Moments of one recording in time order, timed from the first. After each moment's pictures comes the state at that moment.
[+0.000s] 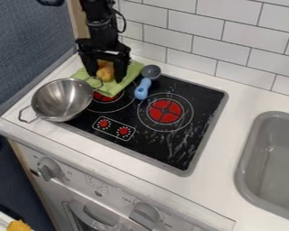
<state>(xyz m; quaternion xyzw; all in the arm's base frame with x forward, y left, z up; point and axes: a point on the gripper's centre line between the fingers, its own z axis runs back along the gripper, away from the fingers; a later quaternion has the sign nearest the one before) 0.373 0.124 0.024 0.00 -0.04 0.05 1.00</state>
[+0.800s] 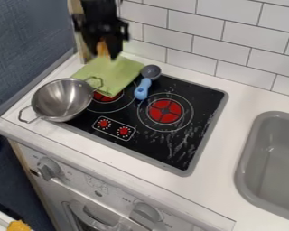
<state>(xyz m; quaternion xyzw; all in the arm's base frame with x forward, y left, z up) 0.360 0.104 0.098 -0.01 -0.12 0.01 0.99</state>
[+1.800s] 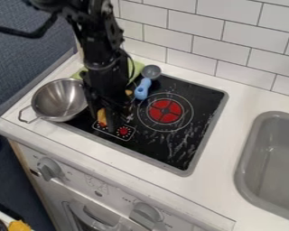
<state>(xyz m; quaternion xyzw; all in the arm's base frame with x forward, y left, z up) 0.269 0.052 0.033 0.01 -0.04 -0.16 0.99</state>
